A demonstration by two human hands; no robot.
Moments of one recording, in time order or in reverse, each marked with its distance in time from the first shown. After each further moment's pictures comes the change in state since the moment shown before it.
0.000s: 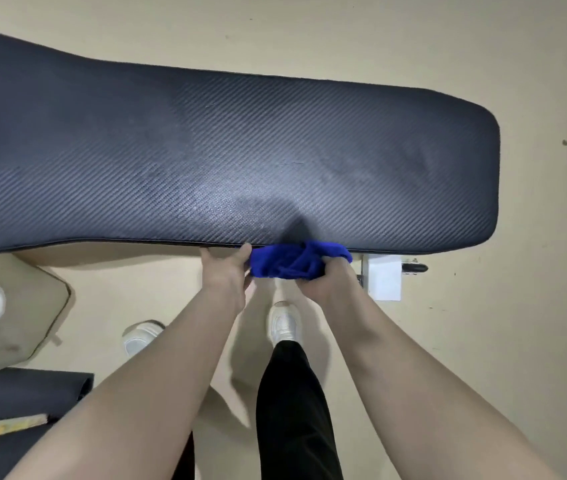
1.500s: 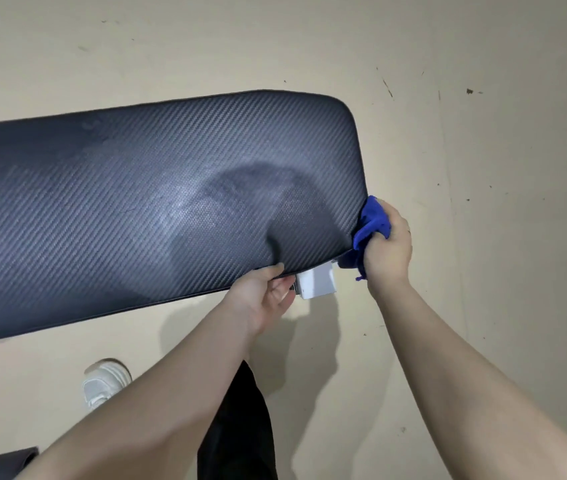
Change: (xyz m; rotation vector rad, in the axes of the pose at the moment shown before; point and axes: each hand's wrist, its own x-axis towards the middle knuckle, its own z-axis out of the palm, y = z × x) left_hand -0.050 -0.076 0.196 0.154 -0.257 -0.500; right_hand 0.008 -0.221 -0.114 -0.726 0.292 -0.811
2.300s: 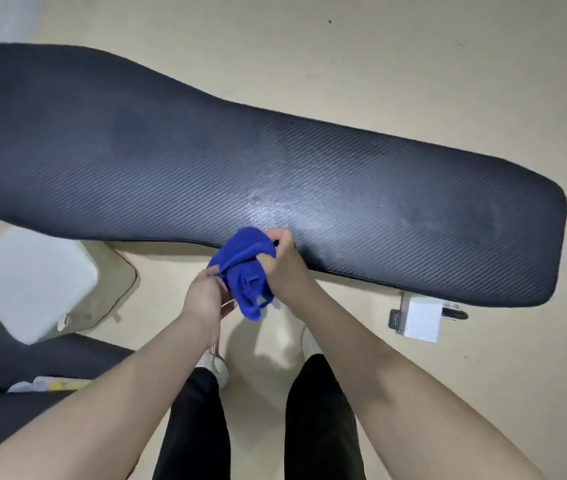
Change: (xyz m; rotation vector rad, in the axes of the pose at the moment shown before) left_hand -0.125 0.070 -0.329 -0.117 0.356 0.492; right_hand -0.309 -0.067 0.265 -0.292 -0.977 -0.203
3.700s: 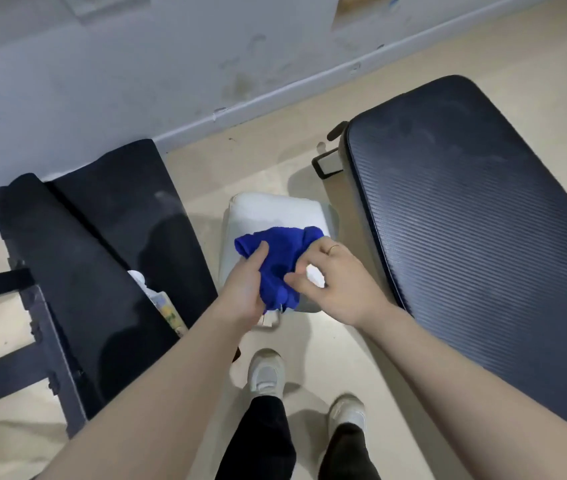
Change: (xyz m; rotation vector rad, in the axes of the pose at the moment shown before) left_hand 0.155 0.066 -0.458 -0.982 -0.085 0.099; right_hand 0.097 -0.113 0.489 -1.186 -0.704 -0.648
